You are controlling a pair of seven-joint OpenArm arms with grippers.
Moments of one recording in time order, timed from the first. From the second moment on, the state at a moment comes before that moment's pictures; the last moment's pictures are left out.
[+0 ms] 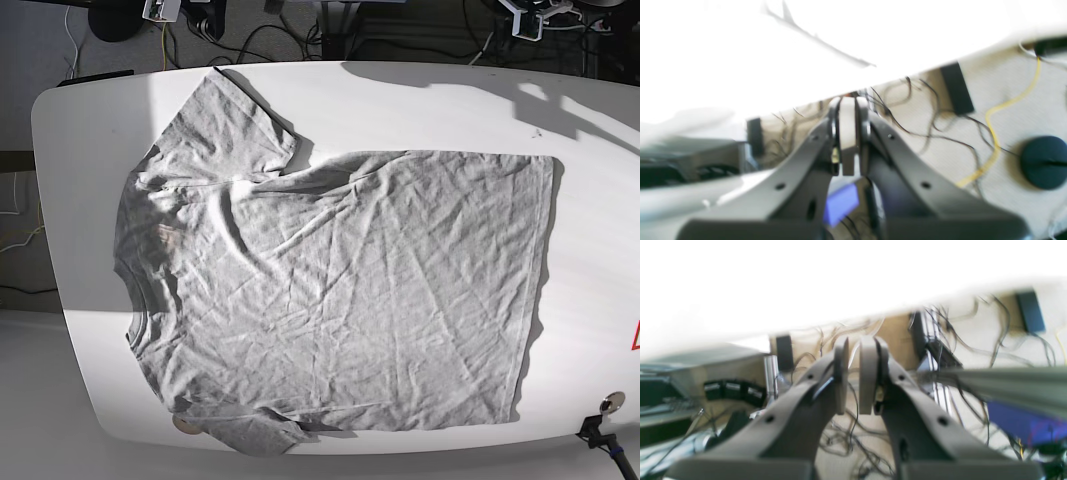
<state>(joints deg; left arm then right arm) 63.0 -7.7 -16.3 111.0 -0.5 -11.5 1.5 -67.3 8.8 1.3 113.1 28.9 4.6 4.4</state>
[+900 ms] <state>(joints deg) 41.8 -7.9 -17.9 110.7 -7.2 -13.4 7.5 -51.5 13.6 5.1 112.6 64.0 3.7 -9.5</state>
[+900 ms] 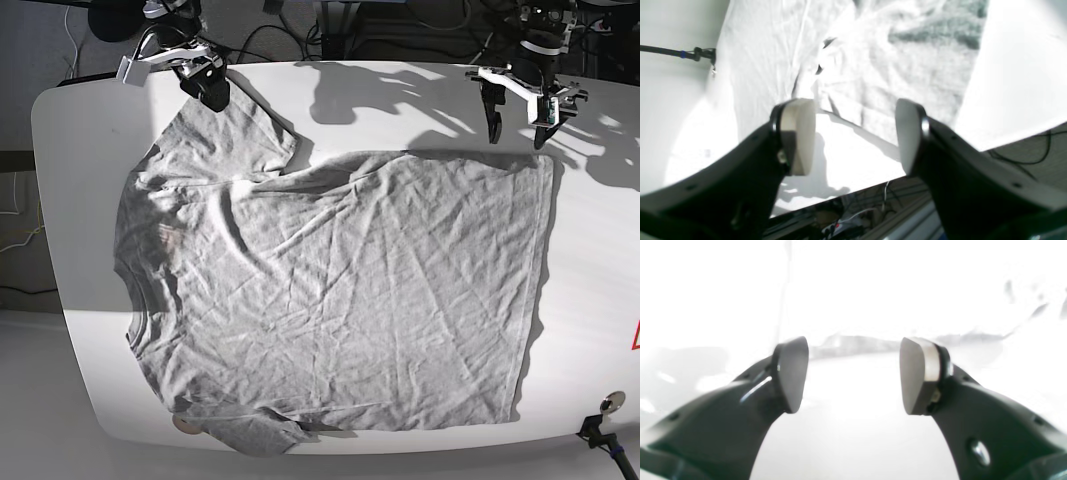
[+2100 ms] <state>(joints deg) 32.7 -12.7 -34.0 110.4 -34.5 -19.1 33.0 -48.5 9.2 13.9 104.9 68.1 2.0 -25.9</state>
